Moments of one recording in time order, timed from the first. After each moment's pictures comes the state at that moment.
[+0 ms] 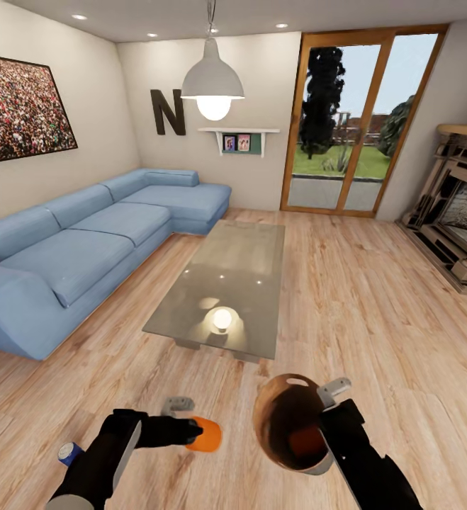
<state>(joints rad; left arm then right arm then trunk) -0.44 -0.04 0.06 -0.87 -0.12 0.74 -0.64 -0.30 -0.04 0.23 -1.33 0.26 1.05 -0.14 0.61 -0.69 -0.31</state>
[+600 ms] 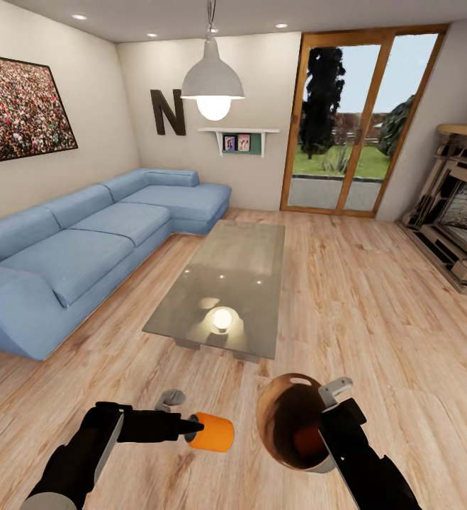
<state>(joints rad) -0.44 0.04 0.06 -0.93 -0.12 0.82 -1.03 -0.30 -0.04 0.24 -1.33 0.27 1.05 -0.18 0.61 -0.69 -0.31</state>
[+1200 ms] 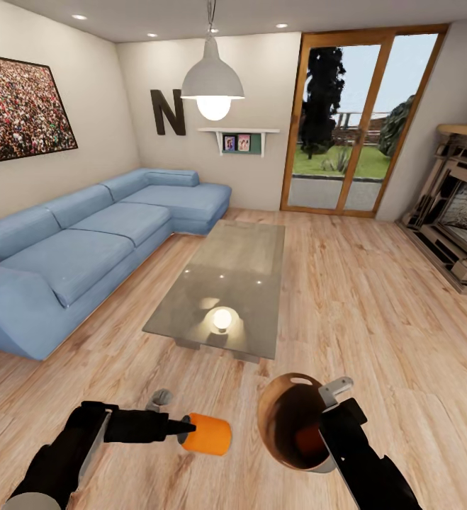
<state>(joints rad) -0.44 0.10 0.06 -0.93 -0.12 0.84 -1.22 -0.30 -0.04 0.24 -1.33 0.28 1.05 -0.18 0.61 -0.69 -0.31</state>
